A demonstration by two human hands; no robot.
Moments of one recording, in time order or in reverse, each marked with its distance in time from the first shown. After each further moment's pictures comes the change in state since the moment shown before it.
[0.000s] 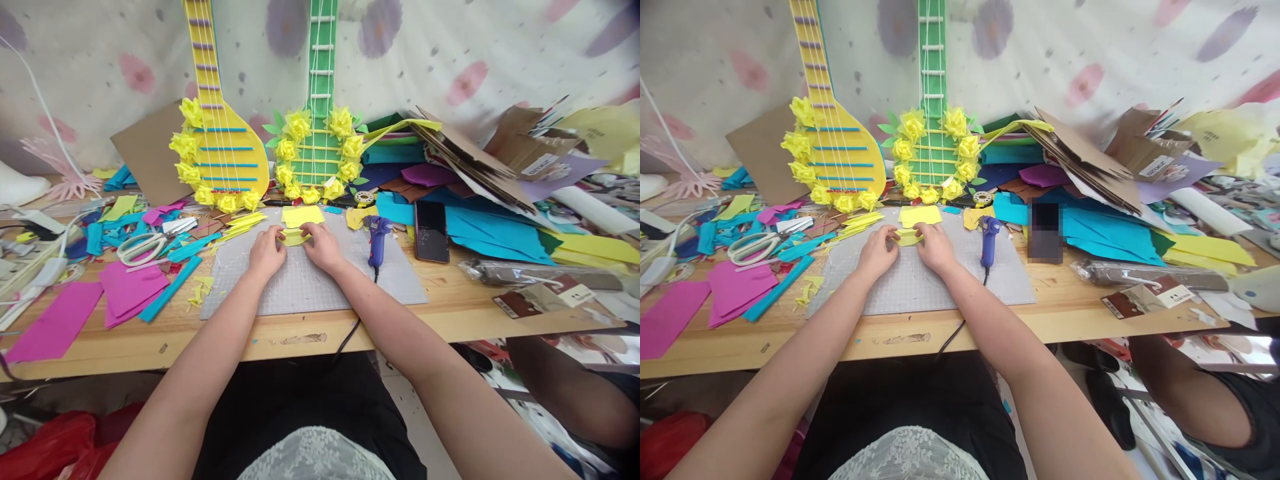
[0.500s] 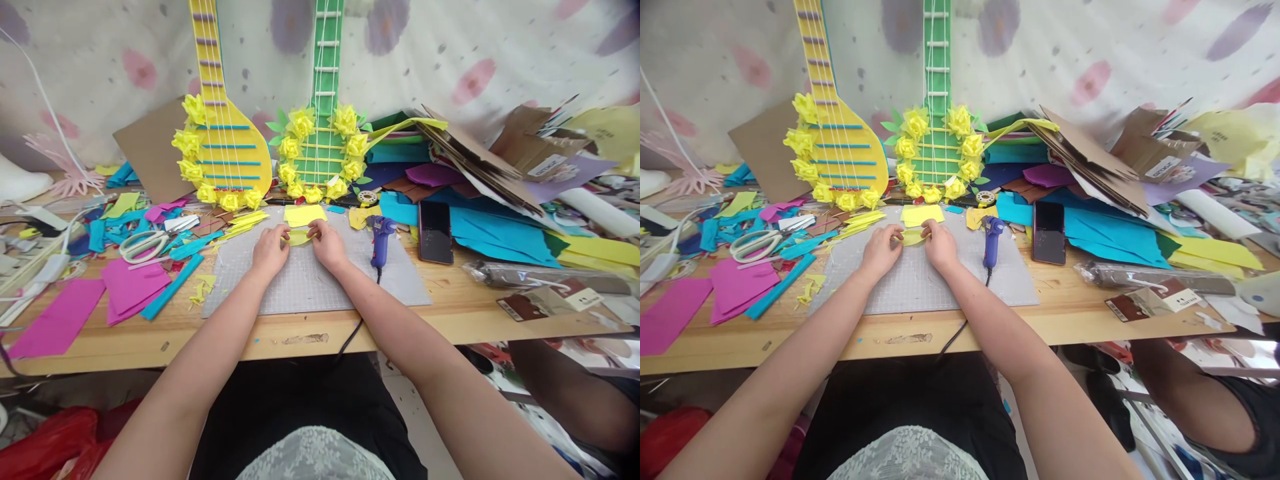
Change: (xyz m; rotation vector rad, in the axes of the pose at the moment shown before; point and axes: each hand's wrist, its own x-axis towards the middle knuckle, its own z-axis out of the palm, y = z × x) left_hand 0.002 0.001 0.001 0.022 -0.010 0.035; right_hand 0.002 0.001 0.001 0.064 0.036 0.192
